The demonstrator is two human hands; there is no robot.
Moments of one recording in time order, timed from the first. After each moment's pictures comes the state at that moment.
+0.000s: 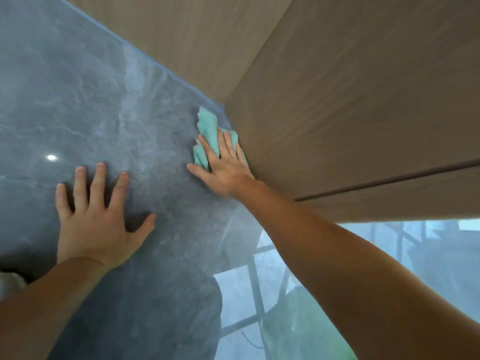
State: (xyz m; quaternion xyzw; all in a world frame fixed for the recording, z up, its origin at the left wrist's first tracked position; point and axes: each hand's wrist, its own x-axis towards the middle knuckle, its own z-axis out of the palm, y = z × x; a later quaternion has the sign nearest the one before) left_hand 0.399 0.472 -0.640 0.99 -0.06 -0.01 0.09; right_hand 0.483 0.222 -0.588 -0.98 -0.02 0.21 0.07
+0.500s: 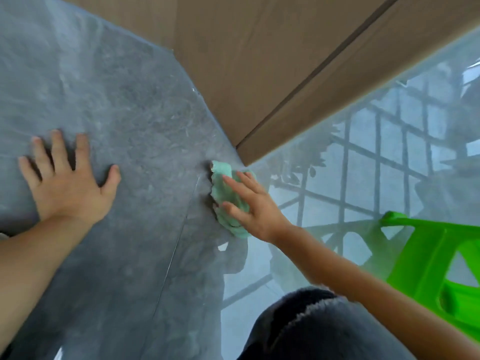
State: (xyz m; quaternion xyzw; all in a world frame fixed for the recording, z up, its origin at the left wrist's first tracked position) left_hand 0.391 0.467 -0.628 0.99 -0.05 -0.03 0.13; right_hand 0.252 0.167 -0.551 -0.93 0.10 0.16 0.31
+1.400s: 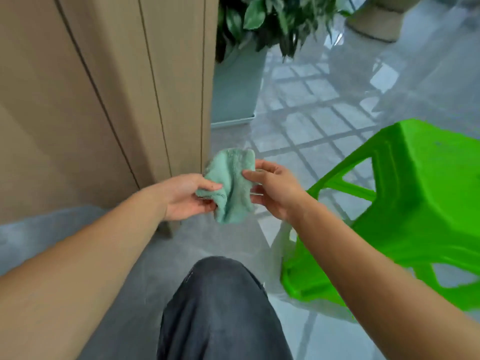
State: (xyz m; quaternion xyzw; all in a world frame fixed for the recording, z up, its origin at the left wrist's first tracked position) left_hand 0.317 0.170 -0.262 0.51 -0.14 -0.69 0.50; right_hand 0.151 0.067 -0.236 -0.53 0.41 -0.18 0.72
